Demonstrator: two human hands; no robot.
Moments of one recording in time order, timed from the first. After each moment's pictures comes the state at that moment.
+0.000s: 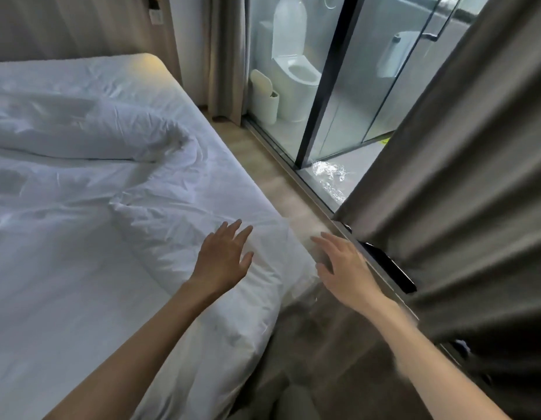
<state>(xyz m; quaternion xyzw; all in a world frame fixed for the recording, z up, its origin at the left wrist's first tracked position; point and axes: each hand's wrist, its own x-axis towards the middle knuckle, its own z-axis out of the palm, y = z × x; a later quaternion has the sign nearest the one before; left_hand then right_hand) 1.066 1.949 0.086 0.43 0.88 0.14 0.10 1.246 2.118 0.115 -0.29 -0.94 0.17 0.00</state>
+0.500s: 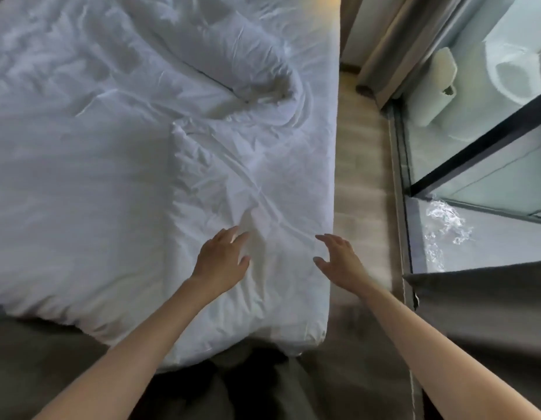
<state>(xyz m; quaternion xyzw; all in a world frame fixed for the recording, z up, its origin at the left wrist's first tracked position) 1.035 2.060 -0.012 0.08 0.96 0.18 0.20 1.028 2.320 -0.029 -0.04 -0.95 0.19 -0.24</state>
